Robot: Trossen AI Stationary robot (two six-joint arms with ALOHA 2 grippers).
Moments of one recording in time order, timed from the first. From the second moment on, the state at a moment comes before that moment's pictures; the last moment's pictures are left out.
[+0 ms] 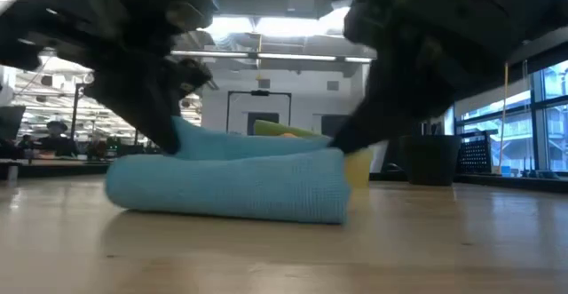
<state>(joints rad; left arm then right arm) -0.43 1.62 0.87 -0.25 -0.19 -0.15 0.47 1.84 0.93 0.11 0.41 0.50</state>
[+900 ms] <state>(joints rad) -0.12 1.62 0.69 -0.04 -0.15 -0.05 0.28 1.84 0.80 0.17 0.59 0.54</state>
